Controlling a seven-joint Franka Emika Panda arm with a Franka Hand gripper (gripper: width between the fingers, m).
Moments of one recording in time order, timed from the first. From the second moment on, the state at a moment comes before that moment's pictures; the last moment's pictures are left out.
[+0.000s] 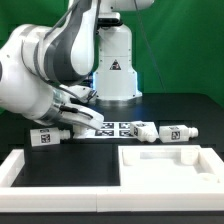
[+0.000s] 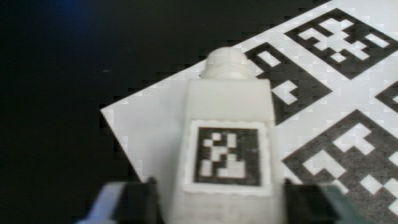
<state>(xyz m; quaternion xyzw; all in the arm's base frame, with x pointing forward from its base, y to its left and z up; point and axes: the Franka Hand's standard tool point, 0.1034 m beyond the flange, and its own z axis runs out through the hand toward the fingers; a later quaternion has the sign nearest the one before) 0.321 -0.113 0.011 -0.84 0.27 0.45 0.14</state>
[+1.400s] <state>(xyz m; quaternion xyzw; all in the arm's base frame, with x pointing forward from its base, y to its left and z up) 0.461 -0.044 0.119 -0.96 0.23 0.12 0.09</state>
